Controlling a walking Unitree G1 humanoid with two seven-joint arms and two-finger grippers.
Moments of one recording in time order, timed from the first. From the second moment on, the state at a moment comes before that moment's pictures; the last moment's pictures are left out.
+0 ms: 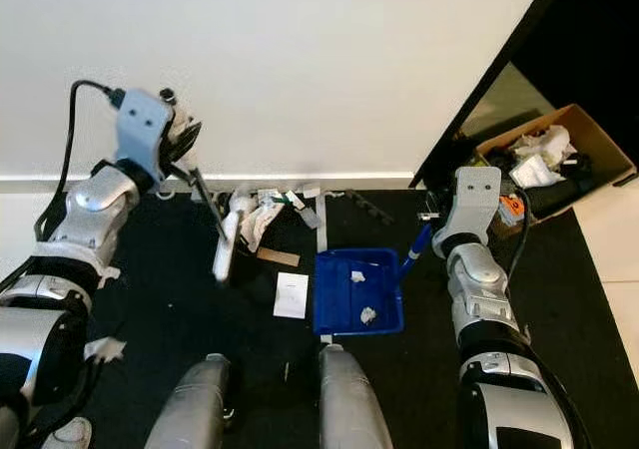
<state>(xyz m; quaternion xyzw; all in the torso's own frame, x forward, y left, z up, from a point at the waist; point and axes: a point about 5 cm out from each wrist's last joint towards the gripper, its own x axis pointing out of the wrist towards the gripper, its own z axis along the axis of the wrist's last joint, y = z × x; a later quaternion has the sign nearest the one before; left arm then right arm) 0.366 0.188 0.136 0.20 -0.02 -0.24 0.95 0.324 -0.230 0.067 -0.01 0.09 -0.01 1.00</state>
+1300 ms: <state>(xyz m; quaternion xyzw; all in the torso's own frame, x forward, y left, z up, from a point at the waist) 0.340 0.227 0.103 0.11 0.04 -0.14 0.98 0.315 -0.214 0.053 0.02 0.09 0.01 1.00</state>
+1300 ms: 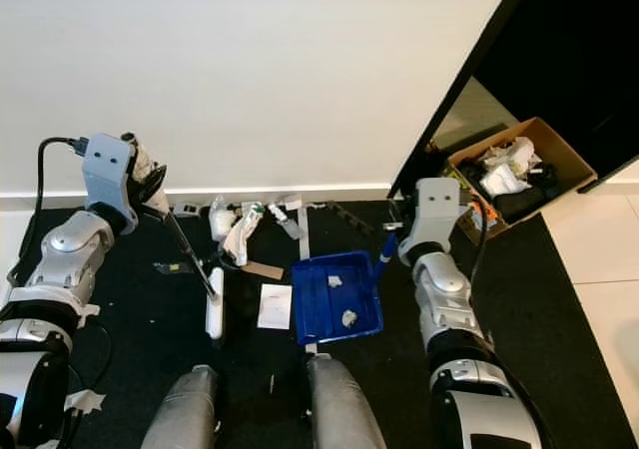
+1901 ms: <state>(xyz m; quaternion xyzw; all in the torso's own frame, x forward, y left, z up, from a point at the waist) 0.330 0.215 0.092 0.10 0.05 -0.15 0.98 0.306 -0.235 0.048 0.02 0.10 -0.02 0.99</state>
